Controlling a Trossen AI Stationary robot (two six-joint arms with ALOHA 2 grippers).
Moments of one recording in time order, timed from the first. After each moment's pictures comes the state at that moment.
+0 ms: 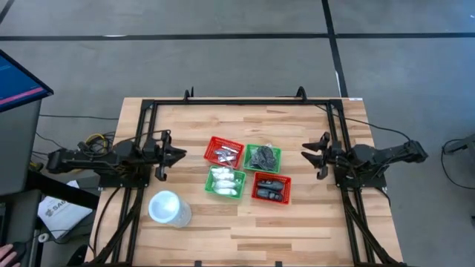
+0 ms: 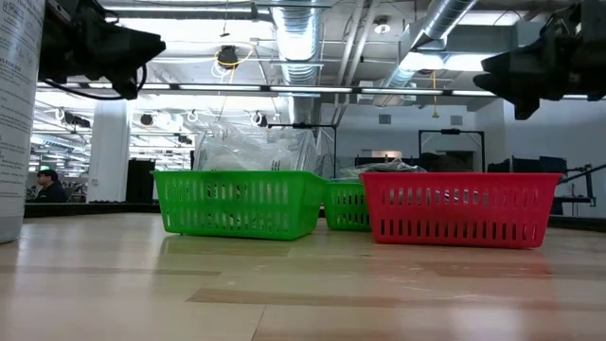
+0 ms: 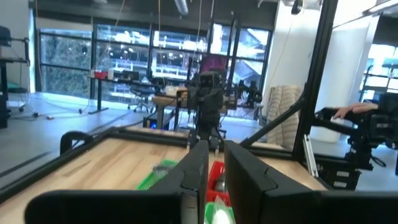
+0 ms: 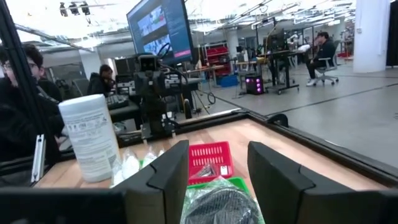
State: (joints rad) left arm 0.02 0.19 0.01 0.37 -0.06 -0.11; right arm 0.24 0.00 0.01 0.12 0.50 0.11
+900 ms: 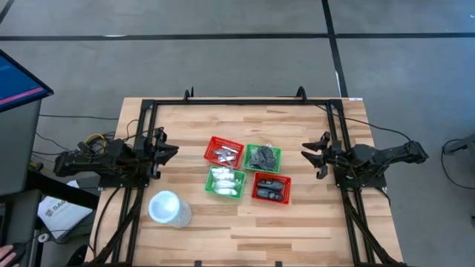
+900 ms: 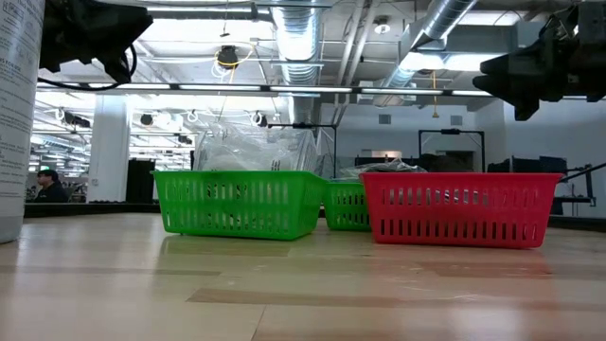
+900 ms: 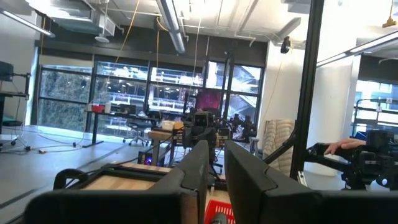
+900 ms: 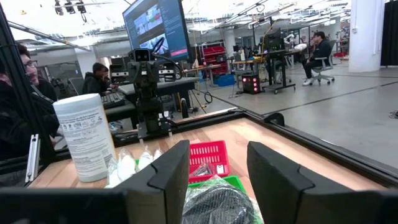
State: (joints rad) left arm 0.02 0.02 0.01 0.37 -0.06 -0.11; right arm 0.23 0.00 0.01 0.11 0.50 0.11
